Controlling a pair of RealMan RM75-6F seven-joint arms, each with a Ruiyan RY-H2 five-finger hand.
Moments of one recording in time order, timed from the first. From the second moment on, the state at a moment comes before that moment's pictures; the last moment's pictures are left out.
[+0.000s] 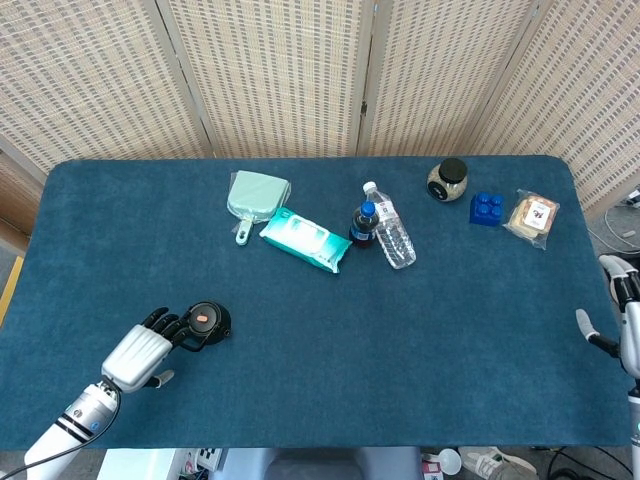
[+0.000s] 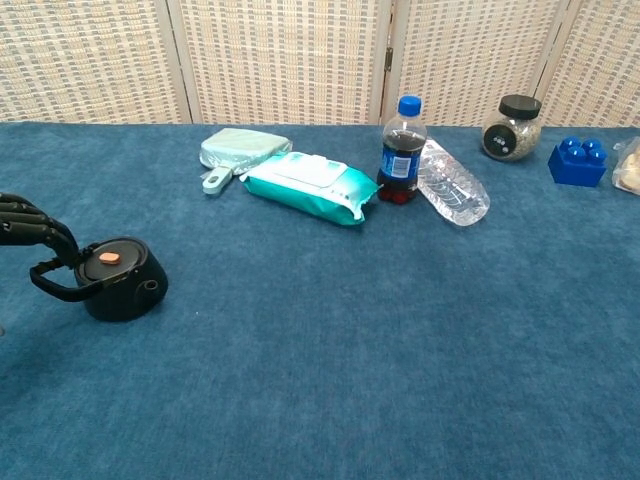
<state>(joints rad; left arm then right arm) -0.43 -1.21 0.07 -1.62 1.64 1.14 0.24 0.06 -1.09 0.19 -1.63 -1.38 1.57 -0.10</state>
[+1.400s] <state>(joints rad) -0.44 -1.27 0.07 -1.59 1.60 1.11 0.25 0.05 -1.10 0.18 -1.60 -1.37 1.56 -0.04</state>
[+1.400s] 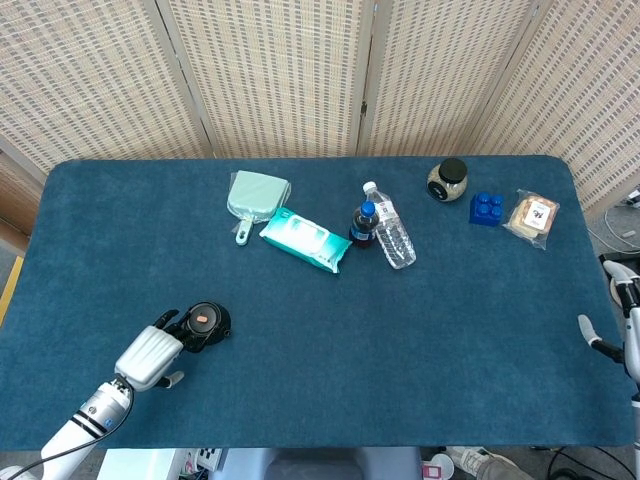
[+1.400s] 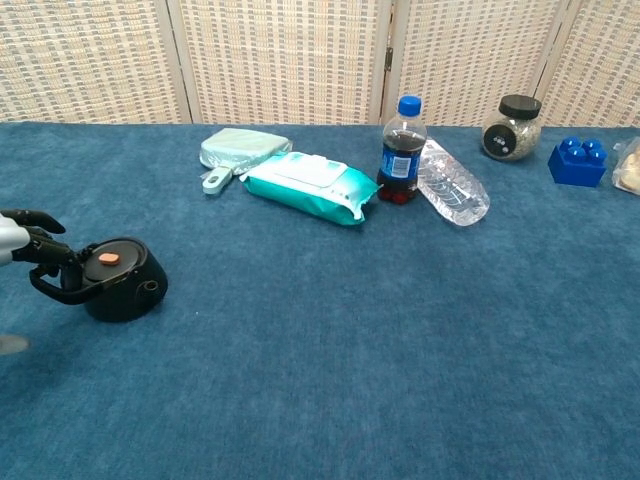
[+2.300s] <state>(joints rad) -0.44 -1.30 0.07 -1.60 1.56 1.08 0.29 0.04 -1.10 0.17 -1.58 -1.35 1.54 -0.02</state>
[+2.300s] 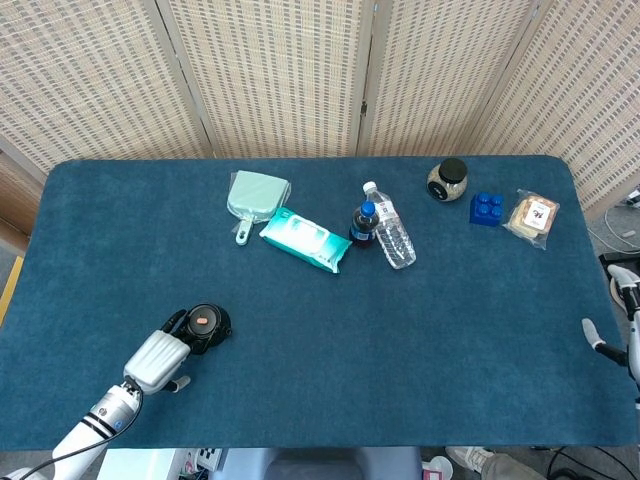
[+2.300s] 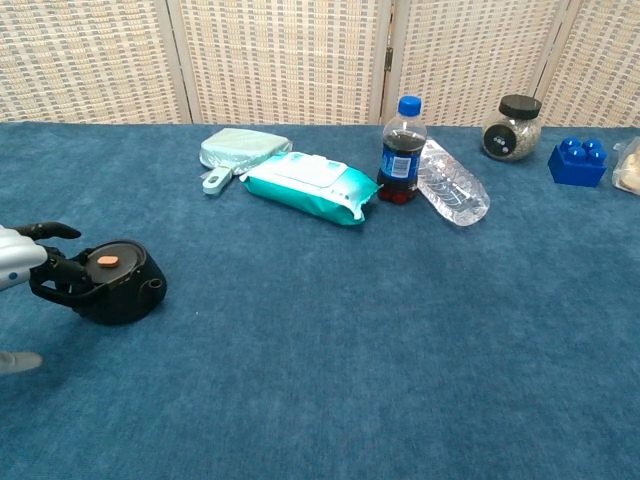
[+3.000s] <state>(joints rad) -0.45 -1.32 0.08 -1.61 1.54 1.05 0.29 0.04 -1.11 0.17 -1.56 -1.34 1.52 0.00</state>
